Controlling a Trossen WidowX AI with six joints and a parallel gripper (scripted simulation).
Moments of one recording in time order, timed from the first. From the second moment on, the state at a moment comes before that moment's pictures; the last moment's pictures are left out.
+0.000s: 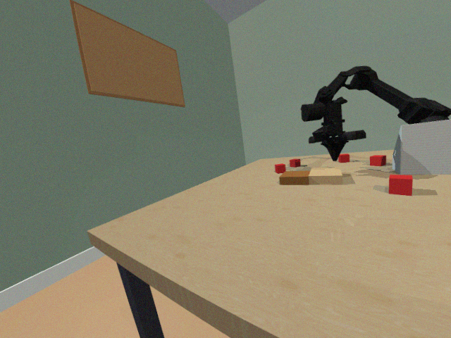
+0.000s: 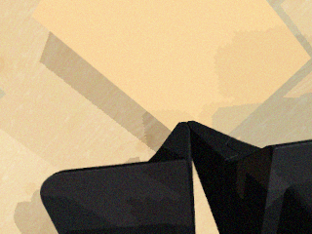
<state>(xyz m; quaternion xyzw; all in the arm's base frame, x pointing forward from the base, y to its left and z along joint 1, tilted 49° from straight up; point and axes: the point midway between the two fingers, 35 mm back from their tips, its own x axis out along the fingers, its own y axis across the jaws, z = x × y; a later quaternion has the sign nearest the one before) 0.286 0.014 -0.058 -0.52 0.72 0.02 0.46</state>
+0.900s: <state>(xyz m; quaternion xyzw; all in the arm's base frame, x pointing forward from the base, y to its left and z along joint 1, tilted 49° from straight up) 0.327 -0.066 -0.036 -0.62 0.69 0.18 0.32</state>
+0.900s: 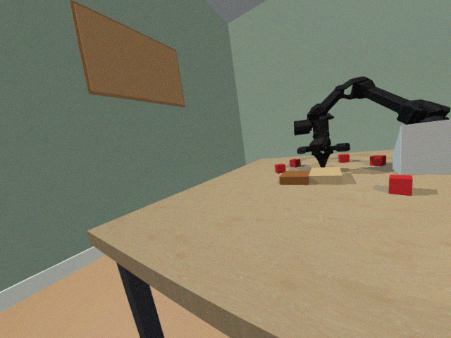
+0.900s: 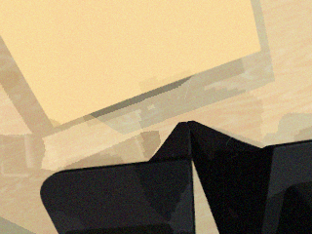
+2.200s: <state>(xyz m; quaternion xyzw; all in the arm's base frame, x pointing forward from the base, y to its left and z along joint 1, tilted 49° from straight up) 0.330 -0.059 -0.062 -0.62 0.69 0.18 0.31</state>
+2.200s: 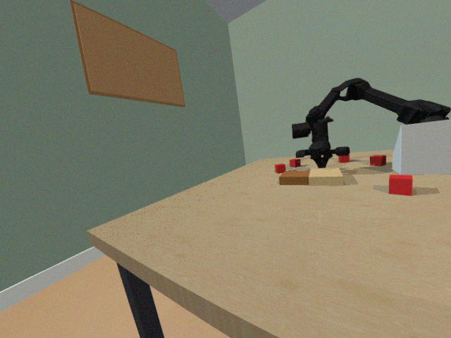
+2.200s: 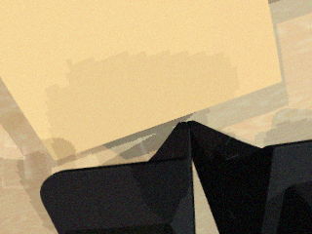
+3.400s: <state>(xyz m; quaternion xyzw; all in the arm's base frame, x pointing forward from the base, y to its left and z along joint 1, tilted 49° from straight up) 0.322 -0.043 -0.002 -0.63 0.69 0.19 0.31</state>
